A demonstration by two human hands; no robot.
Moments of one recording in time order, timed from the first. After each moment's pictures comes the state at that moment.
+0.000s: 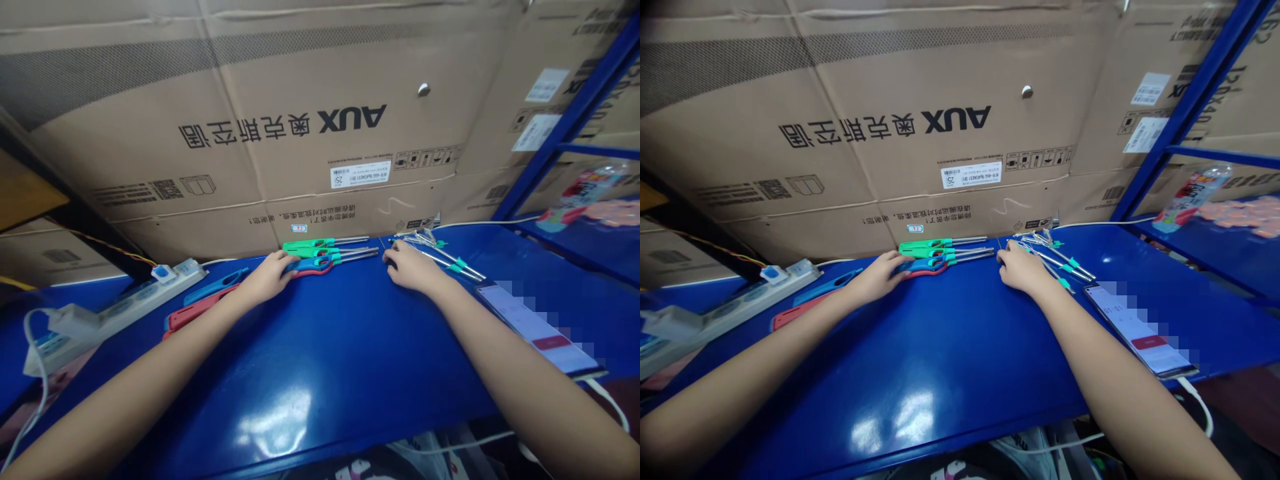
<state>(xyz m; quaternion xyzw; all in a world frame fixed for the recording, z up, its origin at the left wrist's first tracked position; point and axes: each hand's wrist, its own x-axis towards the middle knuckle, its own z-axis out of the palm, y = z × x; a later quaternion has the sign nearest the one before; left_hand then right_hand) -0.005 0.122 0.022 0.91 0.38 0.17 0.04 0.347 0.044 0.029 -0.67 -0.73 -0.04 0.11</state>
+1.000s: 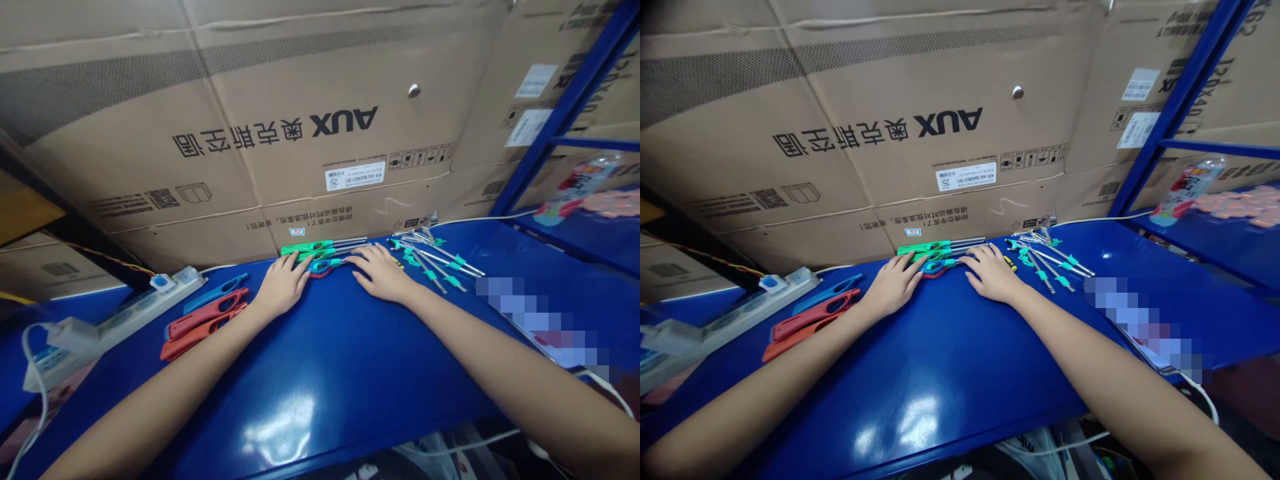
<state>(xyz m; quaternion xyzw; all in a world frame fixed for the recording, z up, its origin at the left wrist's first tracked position) 0.031 0.096 0.011 0.87 0.46 0.11 -0.12 0.306 0.055 0.003 -0.52 -0.83 -0.08 0.17</state>
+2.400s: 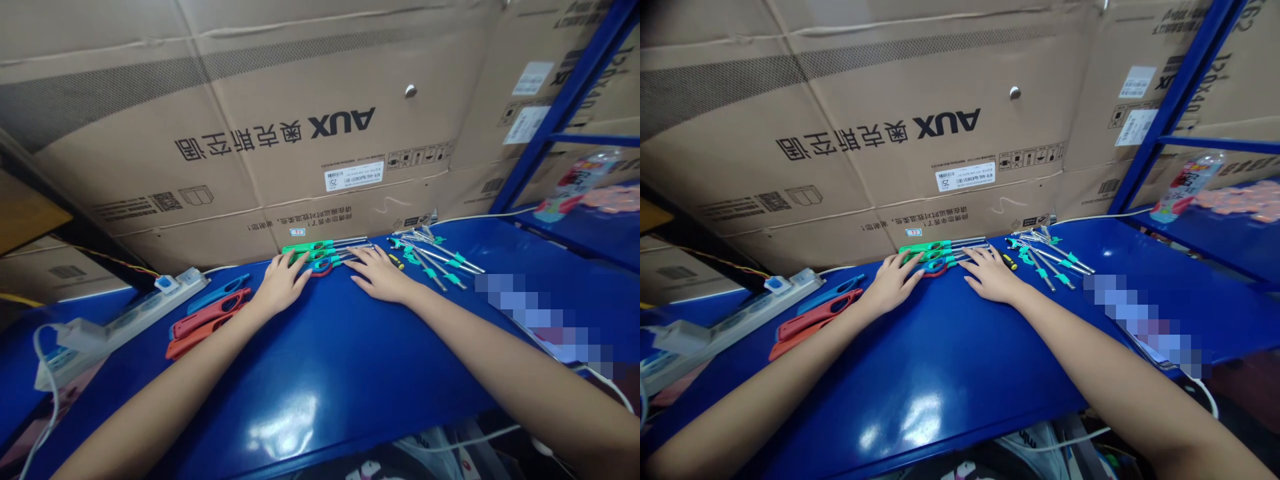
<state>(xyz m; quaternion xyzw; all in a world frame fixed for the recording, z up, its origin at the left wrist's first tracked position) 0.027 0.096 0.018 0.87 0.48 0.14 -0.05 0.306 0.053 -0.002 -0.51 -0.84 -0.05 0.15</state>
